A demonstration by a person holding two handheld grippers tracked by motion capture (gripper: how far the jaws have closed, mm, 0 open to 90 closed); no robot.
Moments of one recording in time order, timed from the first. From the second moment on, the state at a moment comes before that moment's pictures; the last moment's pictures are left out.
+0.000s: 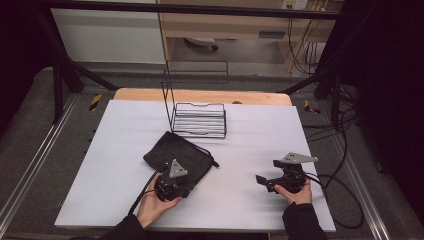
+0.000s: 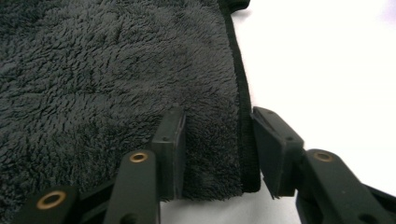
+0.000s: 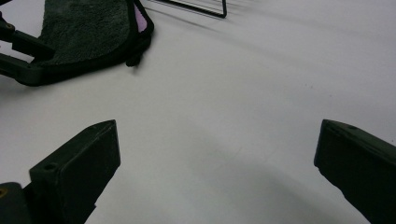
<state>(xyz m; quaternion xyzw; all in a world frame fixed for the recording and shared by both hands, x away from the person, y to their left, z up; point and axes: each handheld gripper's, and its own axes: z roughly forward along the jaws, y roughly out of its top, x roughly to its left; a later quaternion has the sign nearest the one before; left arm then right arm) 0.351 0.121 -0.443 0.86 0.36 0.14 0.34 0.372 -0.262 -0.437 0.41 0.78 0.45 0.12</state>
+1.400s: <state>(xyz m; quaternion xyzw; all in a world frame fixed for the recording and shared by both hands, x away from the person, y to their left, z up) 0.322 0.177 -0.422 0.89 0.33 0.09 0.32 0.371 -0.260 -0.437 0.41 0.78 0.45 0.12</state>
